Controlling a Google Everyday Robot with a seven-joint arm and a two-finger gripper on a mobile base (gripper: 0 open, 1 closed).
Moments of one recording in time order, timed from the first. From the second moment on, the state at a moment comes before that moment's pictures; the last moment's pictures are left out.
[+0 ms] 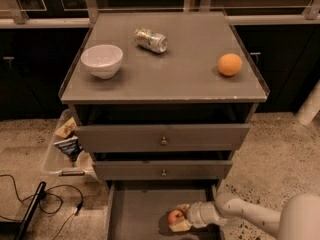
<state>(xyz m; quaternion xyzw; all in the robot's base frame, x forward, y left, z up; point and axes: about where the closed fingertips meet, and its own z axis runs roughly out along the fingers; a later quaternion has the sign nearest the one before) 0.466 -0.096 0.222 -0.46 0.78 0.34 0.27</state>
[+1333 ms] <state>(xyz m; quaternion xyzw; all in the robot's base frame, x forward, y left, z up) 0.498 -0.118 0.134 -0.45 0.77 0.32 0.33</state>
